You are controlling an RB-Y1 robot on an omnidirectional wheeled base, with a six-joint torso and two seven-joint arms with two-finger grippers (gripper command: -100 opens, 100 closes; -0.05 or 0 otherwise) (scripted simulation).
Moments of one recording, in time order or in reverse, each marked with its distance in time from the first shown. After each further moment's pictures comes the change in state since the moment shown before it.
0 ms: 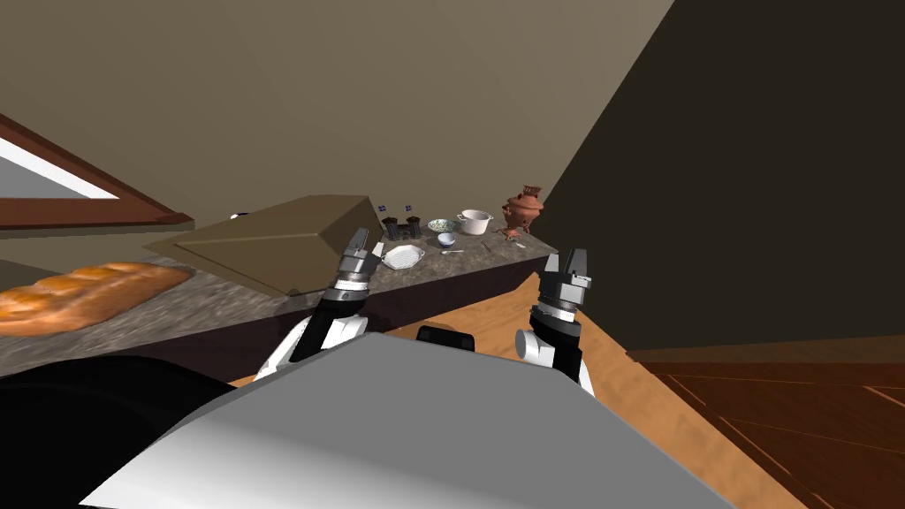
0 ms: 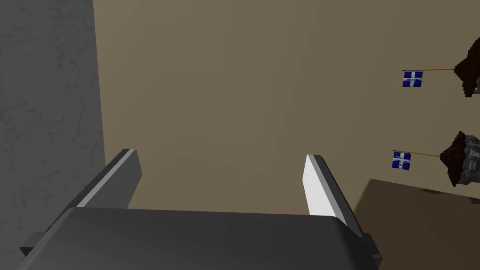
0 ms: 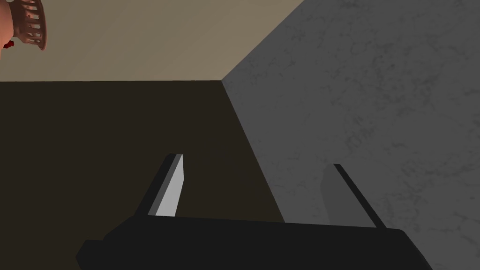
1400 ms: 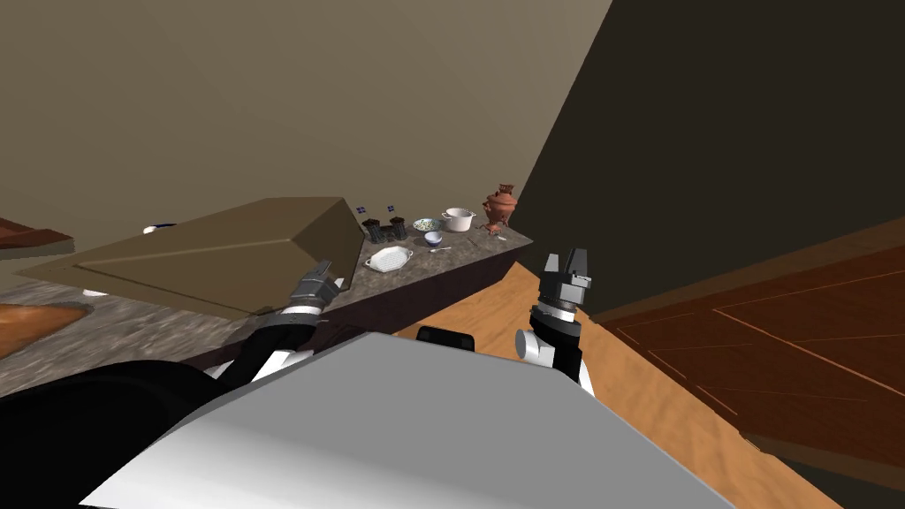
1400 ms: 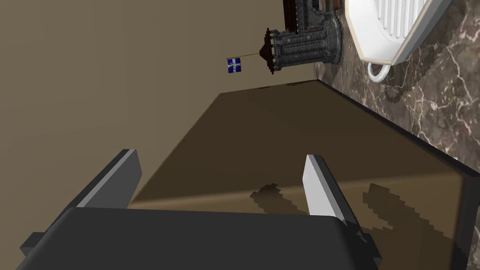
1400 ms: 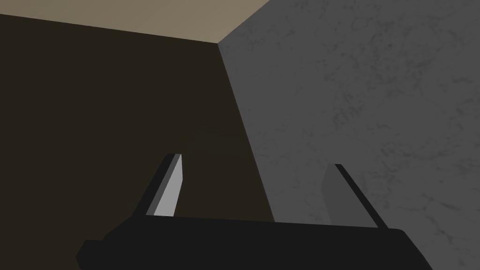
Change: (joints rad) left arm 0.280 0.002 0.277 0.026 0.034 0.341 0.228; right arm 0.000 0.000 0.000 0.000 0.000 0.000 0.000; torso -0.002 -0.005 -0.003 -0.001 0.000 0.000
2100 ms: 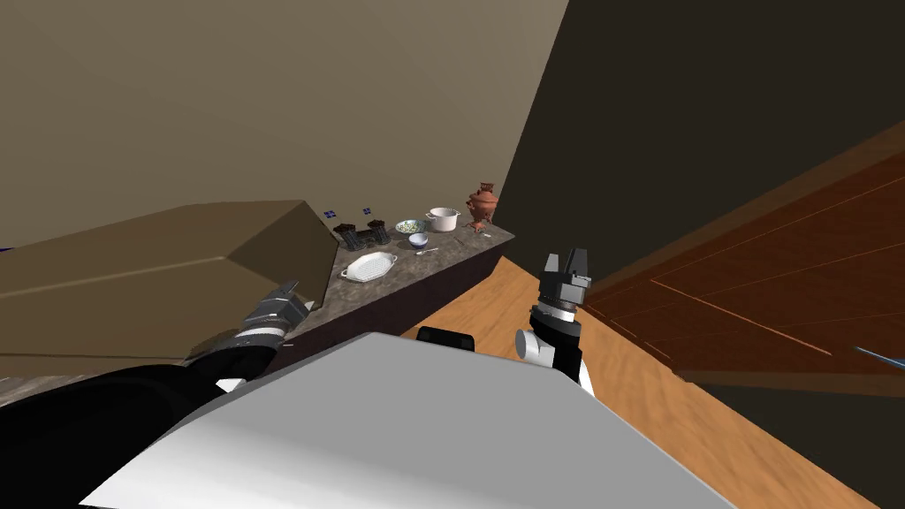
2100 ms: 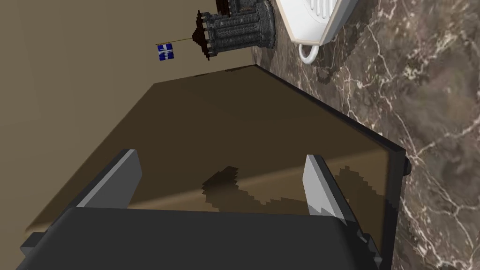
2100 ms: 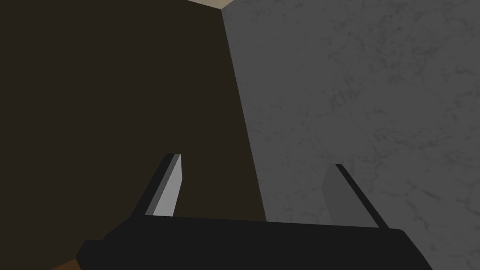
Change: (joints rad) left arm 0.136 0.002 0.118 0.013 0.088 0.168 0.090; right arm 0.000 0.000 0.000 0.000 0.000 0.000 0.000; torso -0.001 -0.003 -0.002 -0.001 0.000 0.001
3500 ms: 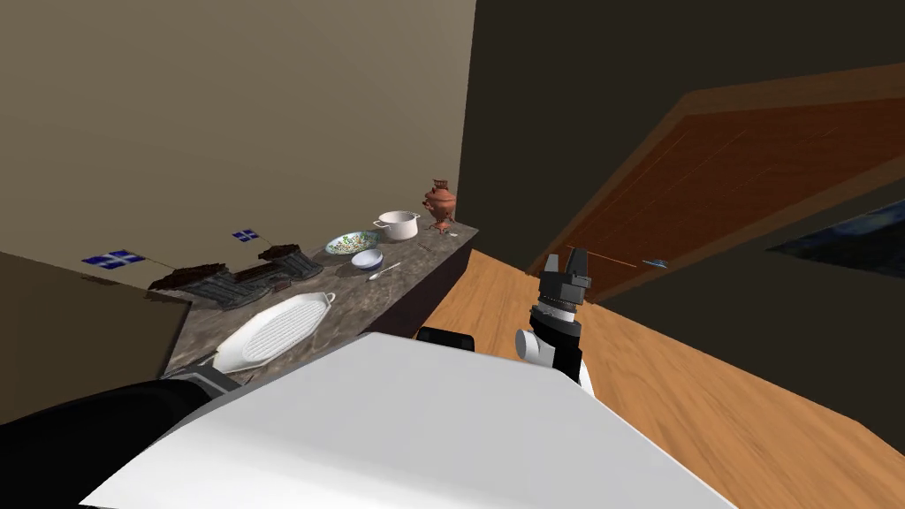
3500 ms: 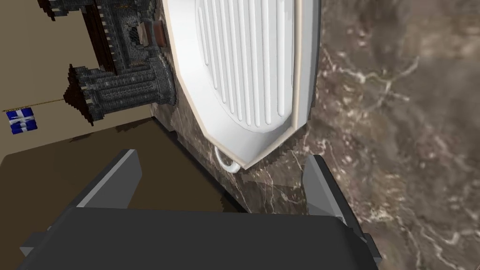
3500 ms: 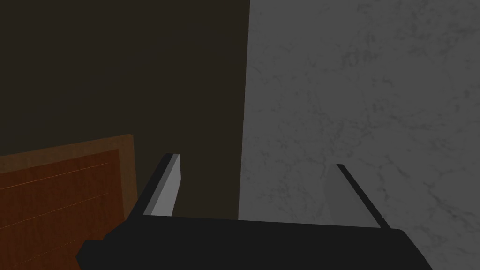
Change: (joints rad) left arm 0.272 -0.037 0.095 0.063 0.314 0.239 0.099; right arm 0.000 0.000 0.000 0.000 0.000 0.000 0.000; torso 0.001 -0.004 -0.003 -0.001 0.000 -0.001
